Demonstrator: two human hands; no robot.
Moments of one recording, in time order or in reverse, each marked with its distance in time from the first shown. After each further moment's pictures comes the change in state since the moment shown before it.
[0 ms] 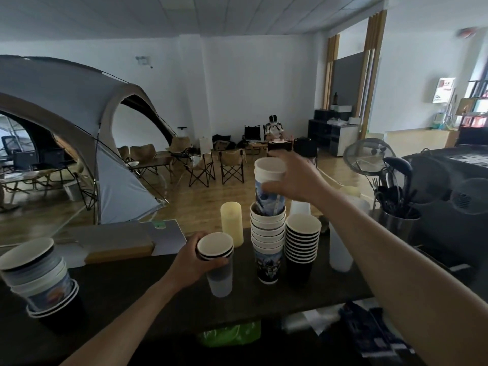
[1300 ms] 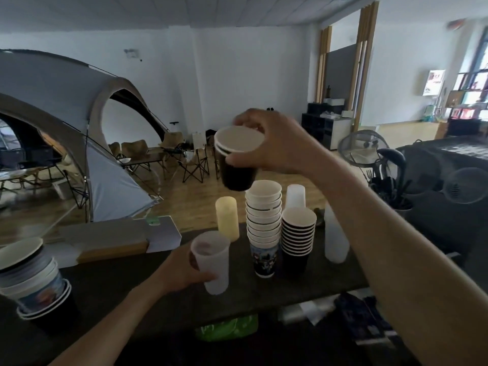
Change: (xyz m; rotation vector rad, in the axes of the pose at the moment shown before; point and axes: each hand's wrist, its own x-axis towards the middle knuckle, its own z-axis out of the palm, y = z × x) left_hand -0.016 -0.003 -0.017 0.094 -0.207 -0.027; right_hand -0.023 -0.081 -0.060 0.133 -0.028 -0.206
